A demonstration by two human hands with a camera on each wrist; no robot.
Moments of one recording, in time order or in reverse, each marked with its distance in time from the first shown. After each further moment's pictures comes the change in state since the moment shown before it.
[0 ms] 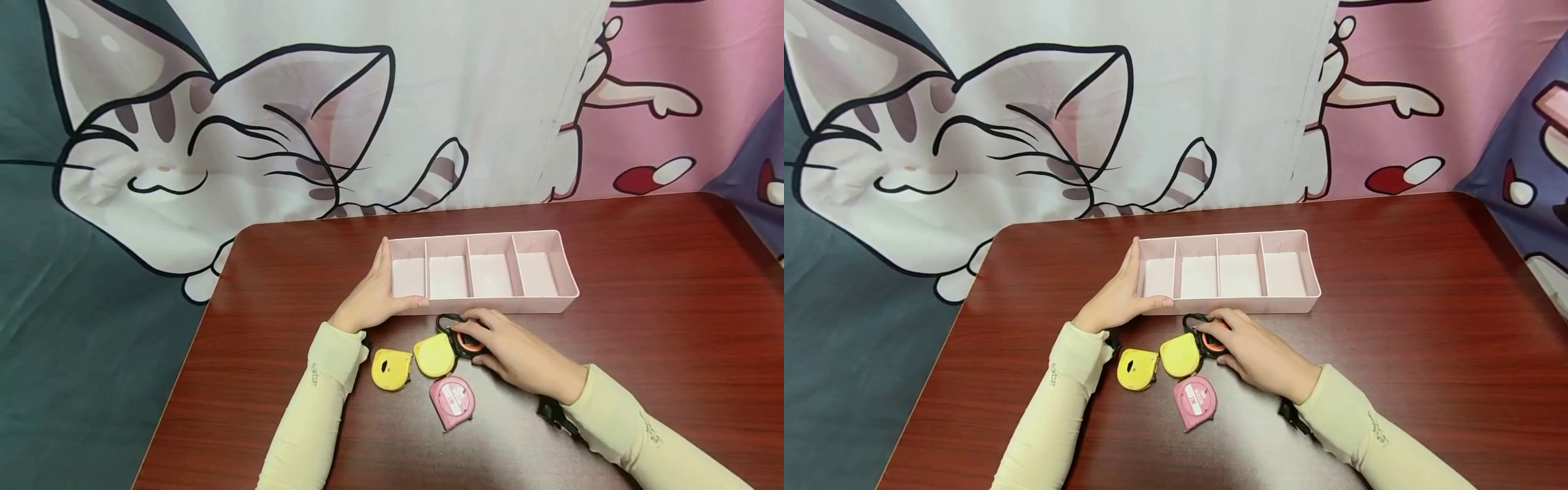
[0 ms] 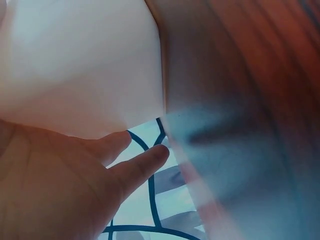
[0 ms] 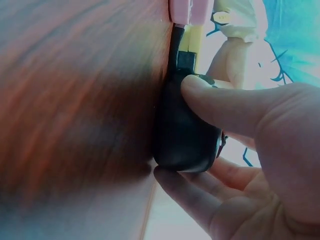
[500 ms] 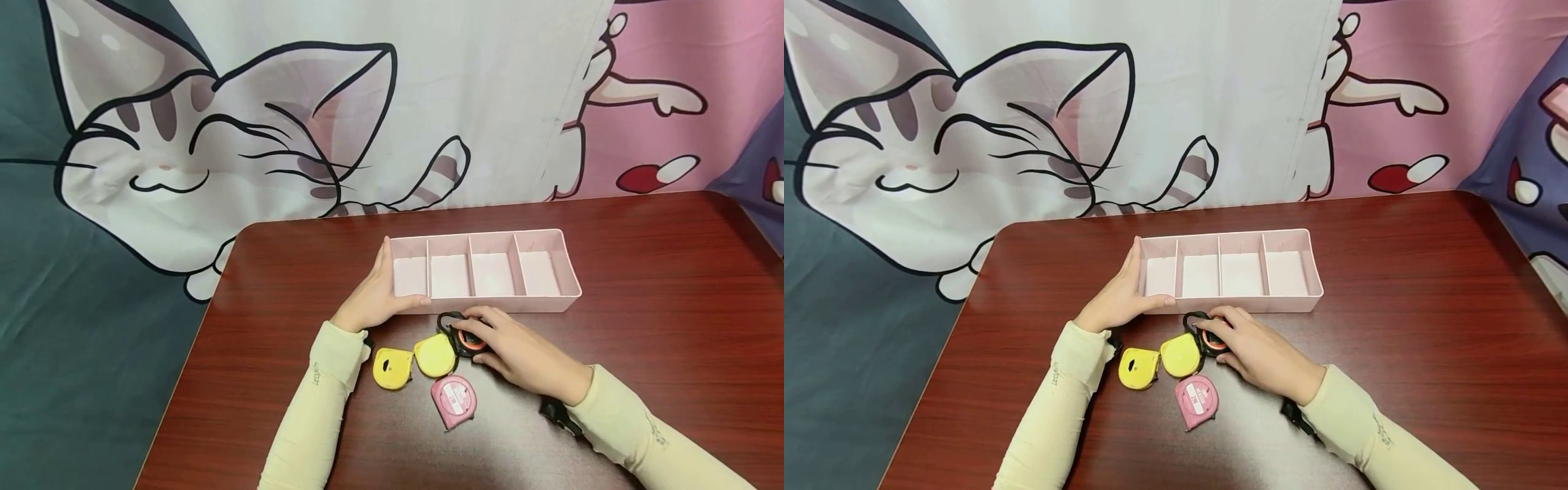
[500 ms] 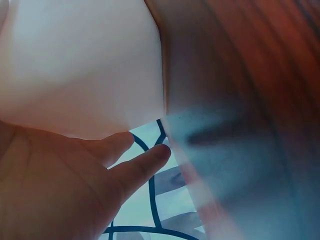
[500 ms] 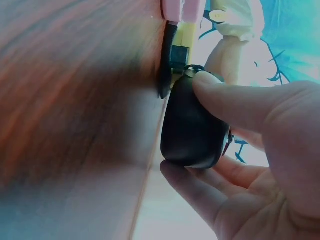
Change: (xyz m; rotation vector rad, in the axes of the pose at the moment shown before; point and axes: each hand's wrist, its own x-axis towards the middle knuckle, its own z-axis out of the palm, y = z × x) left_hand 0.000 0.000 0.001 0.001 0.017 0.001; right_hand 0.001 -0.001 -0.004 0.014 0.019 -0.017
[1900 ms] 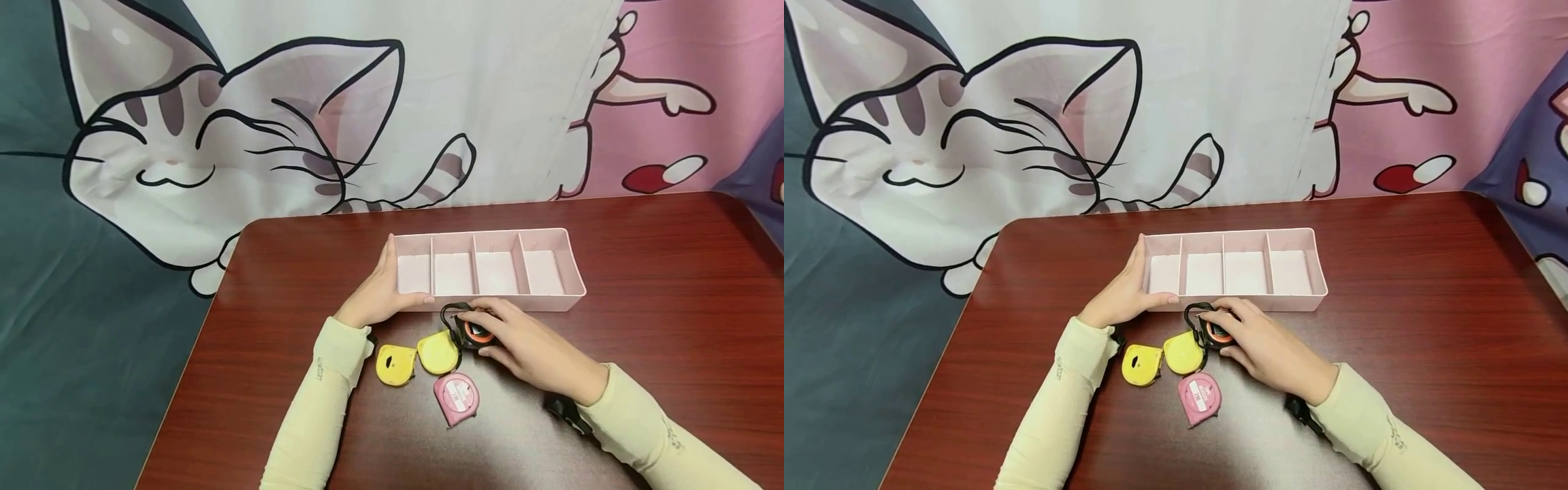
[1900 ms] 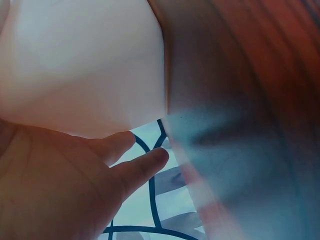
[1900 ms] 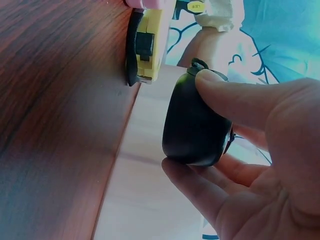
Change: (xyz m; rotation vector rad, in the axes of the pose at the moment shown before) left_hand 0.001 0.002 0.000 0.016 -0.005 -0.003; right_hand 0.006 -0.006 -0.018 0.013 0.064 -0.087
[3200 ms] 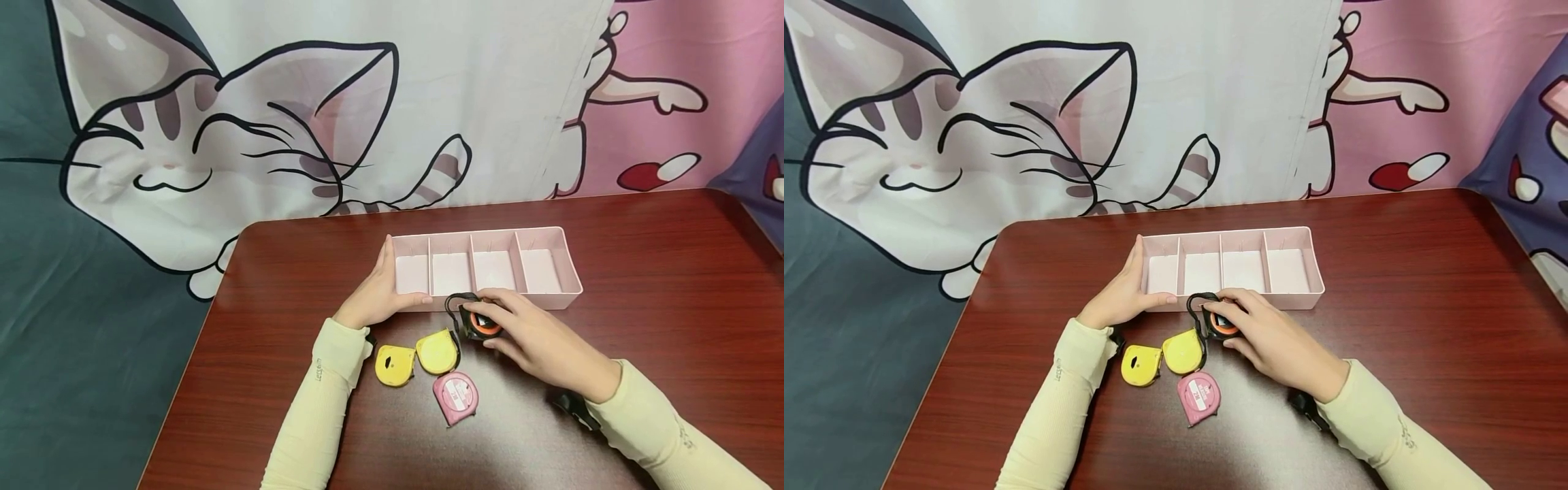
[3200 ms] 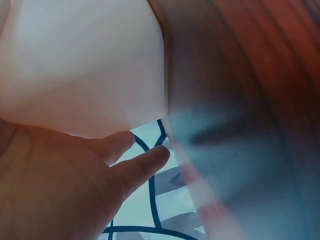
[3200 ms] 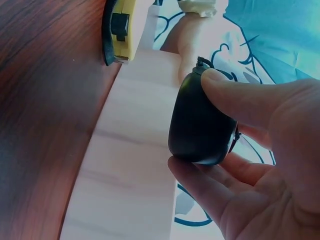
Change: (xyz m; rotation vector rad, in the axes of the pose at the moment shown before) left_hand 0.001 0.001 -0.001 0.018 -0.014 -0.010; right_hand -0.003 -0.003 -0.019 -0.055 0.019 0.053
